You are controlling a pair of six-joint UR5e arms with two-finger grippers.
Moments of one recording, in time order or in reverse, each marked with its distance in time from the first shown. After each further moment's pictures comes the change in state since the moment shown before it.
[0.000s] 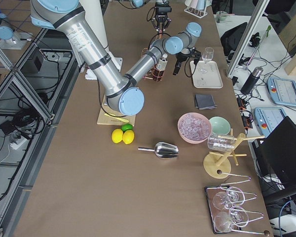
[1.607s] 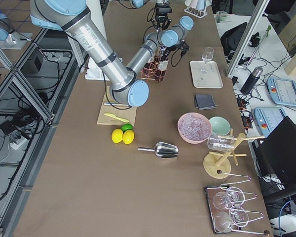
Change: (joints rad) left arm -0.001 0.008 0.005 -0.003 -0.001 -0.002; right arm -0.127 0.109 -0.038 0.013 0.129 0.303
